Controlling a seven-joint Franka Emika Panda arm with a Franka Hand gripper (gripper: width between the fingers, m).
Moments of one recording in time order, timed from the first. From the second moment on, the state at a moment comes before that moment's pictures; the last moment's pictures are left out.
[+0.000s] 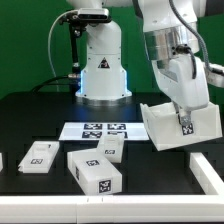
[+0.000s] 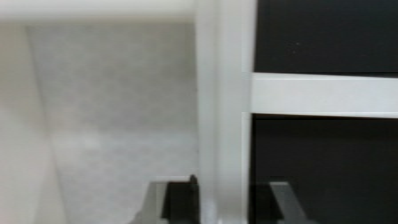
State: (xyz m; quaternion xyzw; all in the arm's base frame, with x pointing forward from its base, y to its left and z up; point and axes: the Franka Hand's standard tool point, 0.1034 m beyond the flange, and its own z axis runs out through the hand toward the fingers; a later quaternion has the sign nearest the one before) arm 0.521 0.118 0.087 -0.68 0.72 0.06 0.10
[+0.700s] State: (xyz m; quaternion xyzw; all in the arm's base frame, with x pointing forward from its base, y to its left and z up) arm 0.532 0.077 0.077 -0.69 0.72 0.07 0.10
